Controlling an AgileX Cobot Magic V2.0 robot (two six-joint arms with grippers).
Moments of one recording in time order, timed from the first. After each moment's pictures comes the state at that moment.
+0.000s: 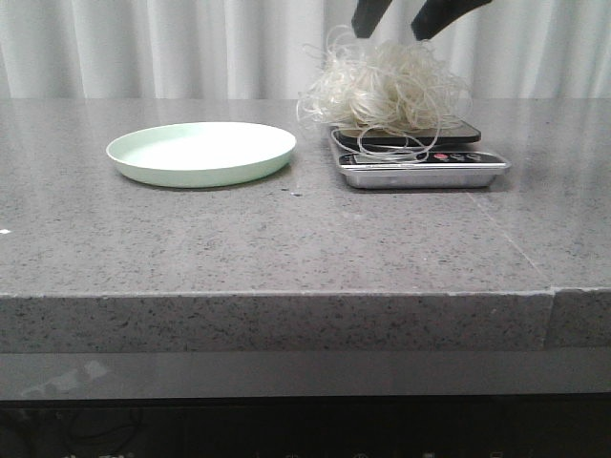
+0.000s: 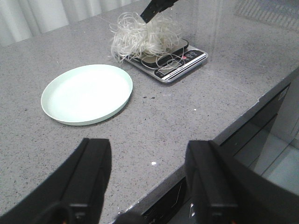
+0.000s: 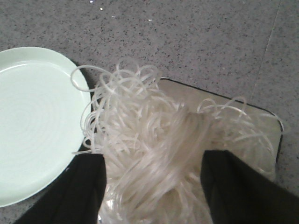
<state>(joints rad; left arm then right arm) -0.65 0.44 -0.75 -0.03 0.74 0.09 0.34 1.80 -1.66 0.16 0.67 -0.08</state>
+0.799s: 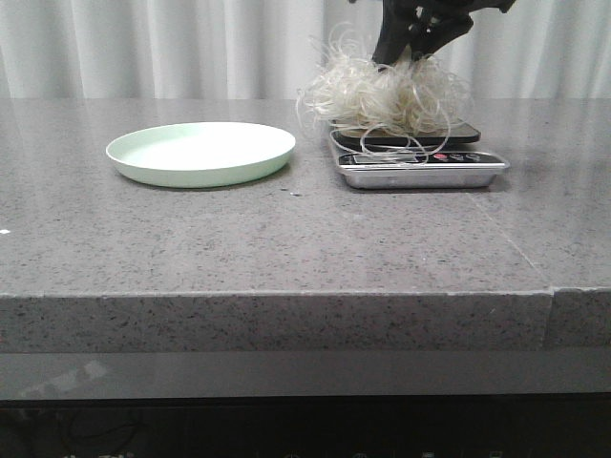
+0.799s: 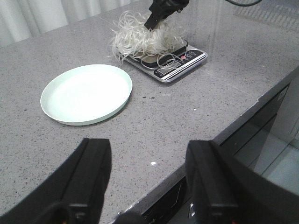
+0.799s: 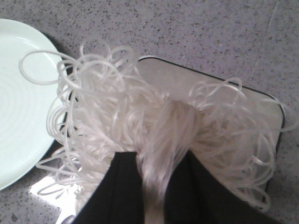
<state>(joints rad) -0.65 0.44 -0.75 -0.03 0.74 0.09 0.33 1.88 -1.75 0.13 0.78 -0.08</state>
